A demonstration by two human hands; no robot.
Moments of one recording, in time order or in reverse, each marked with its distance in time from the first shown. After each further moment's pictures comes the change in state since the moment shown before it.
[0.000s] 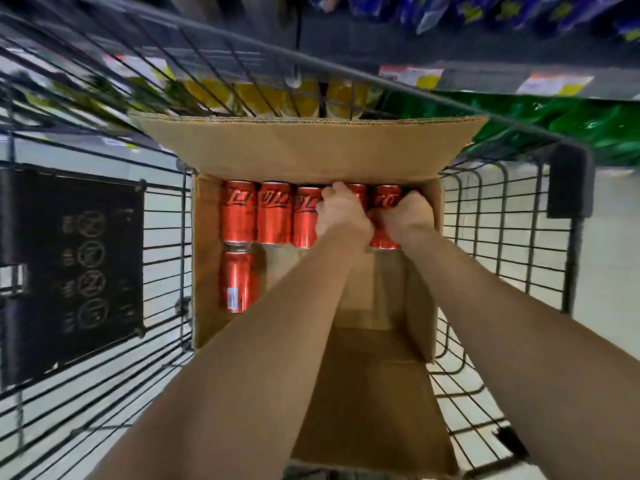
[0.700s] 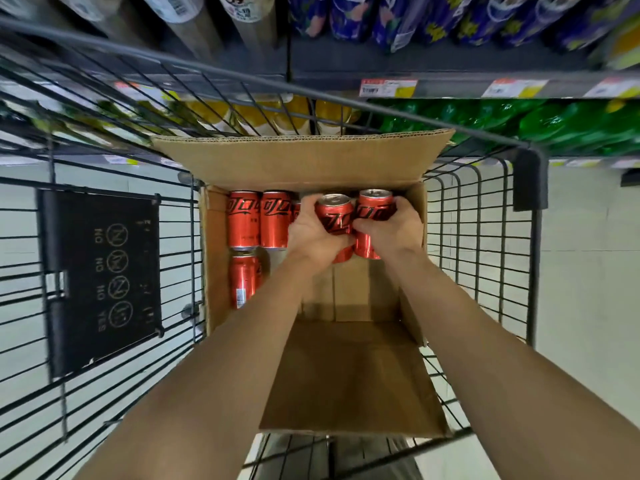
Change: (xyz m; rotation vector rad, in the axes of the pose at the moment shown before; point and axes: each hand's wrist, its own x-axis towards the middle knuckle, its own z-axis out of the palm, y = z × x) left_hand -0.037 -0.057 -0.030 -0.385 0.008 0.075; right_hand -0.072 -0.001 -0.012 0.287 0.094 -0.055
